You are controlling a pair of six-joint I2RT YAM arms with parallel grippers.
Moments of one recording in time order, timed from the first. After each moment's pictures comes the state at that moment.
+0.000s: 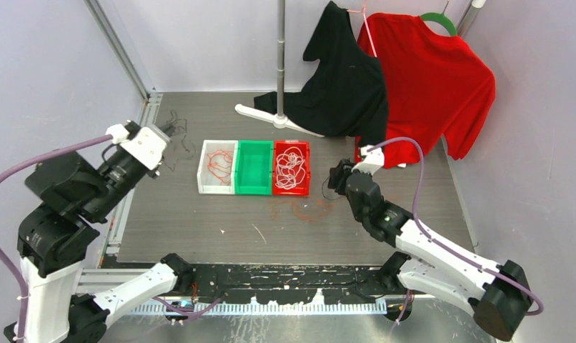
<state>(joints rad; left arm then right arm) -0.63 0.84 1.69 -0.80 -0.11 0.60 0.78 0.83 0.52 -0.02 0.66 0.55</state>
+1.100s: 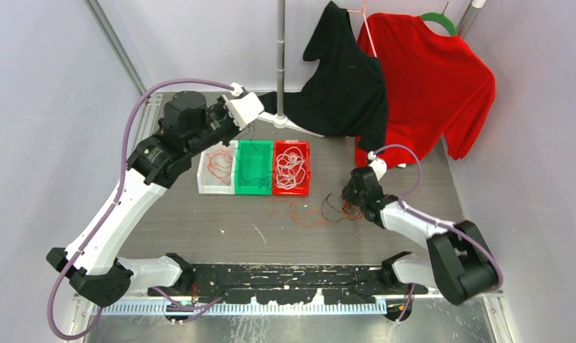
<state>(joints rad) -0.63 1.21 1.55 -0.61 0.05 0.58 0.39 1.28 0.46 0.06 0.26 0.70</state>
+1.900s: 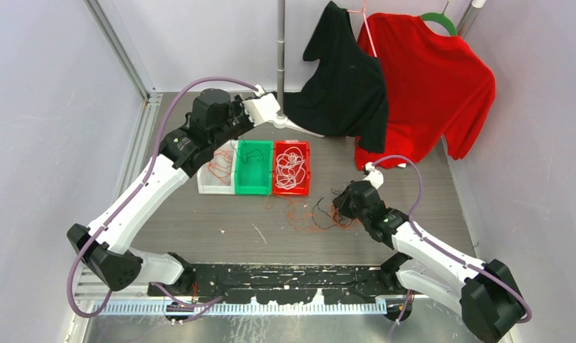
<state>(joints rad) -0.63 1.33 1.49 -0.50 -0.11 0.72 0.58 0.91 0.39 -0.15 0.23 0.85</state>
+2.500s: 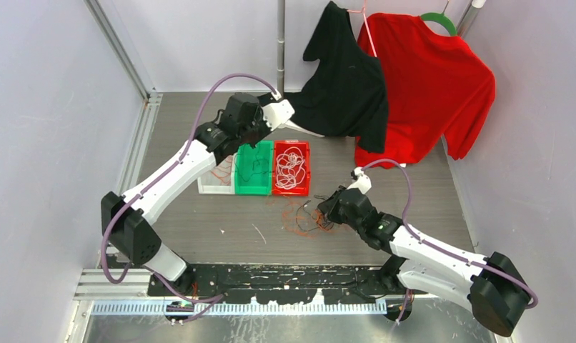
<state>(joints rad) -0.63 1.54 1.48 -0.51 -0.09 0.54 0.77 0.91 0.38 -0.07 0.25 0.98</state>
